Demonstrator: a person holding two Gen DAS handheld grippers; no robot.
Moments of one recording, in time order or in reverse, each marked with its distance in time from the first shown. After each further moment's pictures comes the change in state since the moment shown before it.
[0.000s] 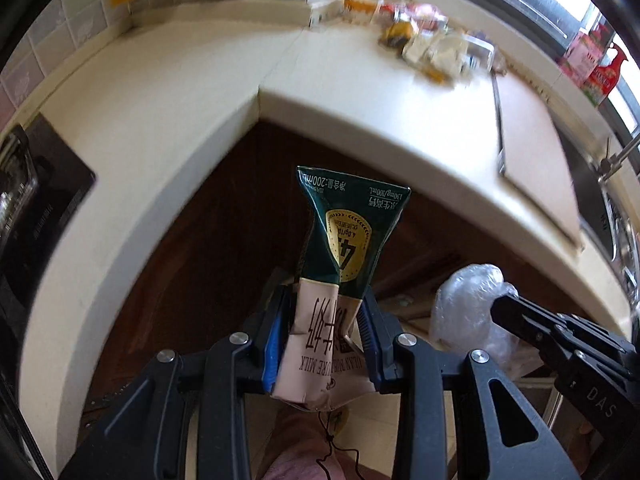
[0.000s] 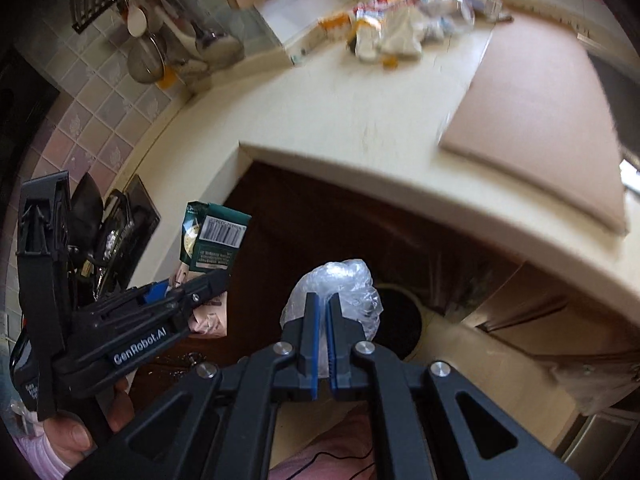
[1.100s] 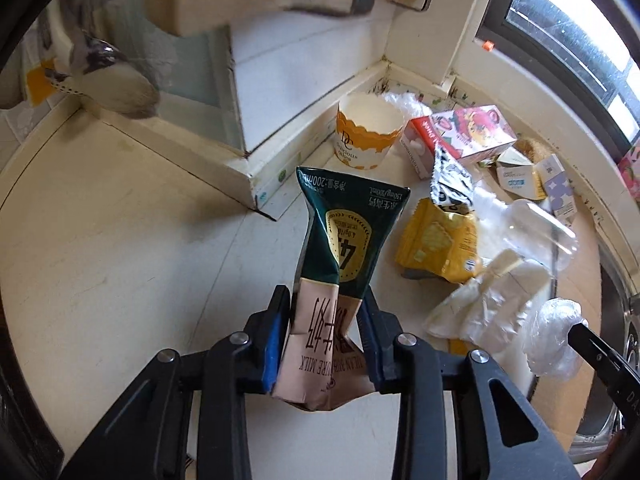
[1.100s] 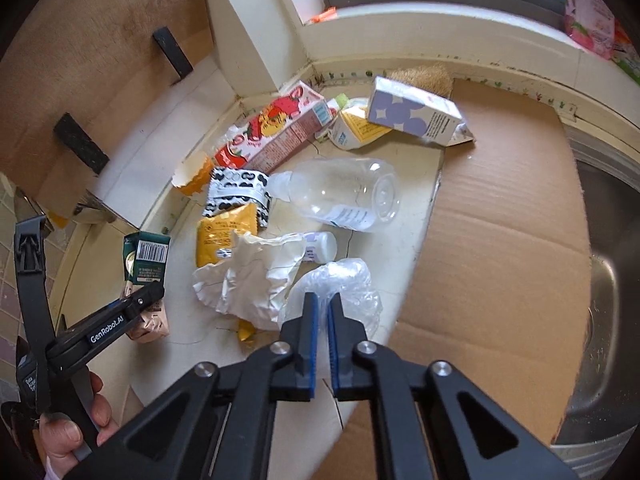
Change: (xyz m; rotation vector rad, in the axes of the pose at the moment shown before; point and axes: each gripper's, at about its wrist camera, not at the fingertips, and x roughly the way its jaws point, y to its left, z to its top) left arm 0.086 -0.045 0.292 -0.073 -0.123 0.038; right arm 0.004 -0.103 0.255 0.118 -0.158 -0.213
